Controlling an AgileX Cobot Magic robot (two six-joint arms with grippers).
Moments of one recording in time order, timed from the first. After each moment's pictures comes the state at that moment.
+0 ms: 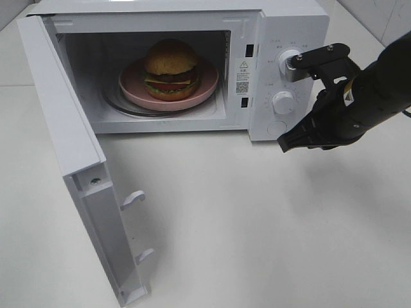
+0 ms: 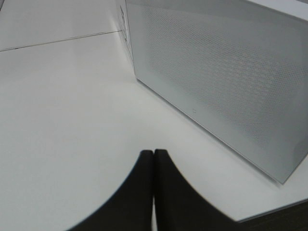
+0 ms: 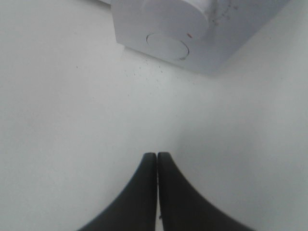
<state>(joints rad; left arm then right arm) -0.25 -0.01 -0.50 -0.01 1.04 0.05 0.38 1.63 -0.87 -0.30 0.32 0.19</state>
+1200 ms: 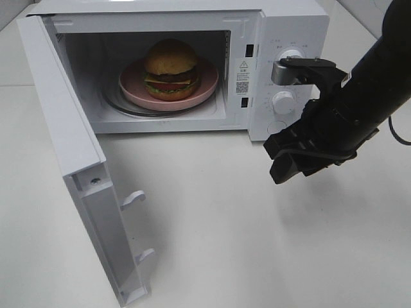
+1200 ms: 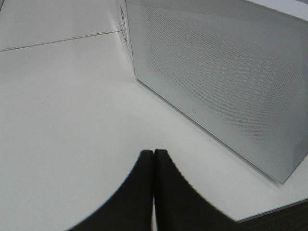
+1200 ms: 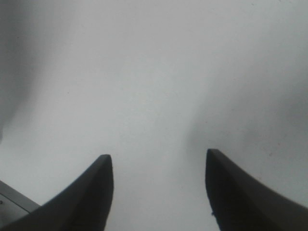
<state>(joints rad) -0.25 -0.01 -0.50 -0.01 1.04 0.05 0.38 1.61 -0.94 0.32 0.67 -0.28</state>
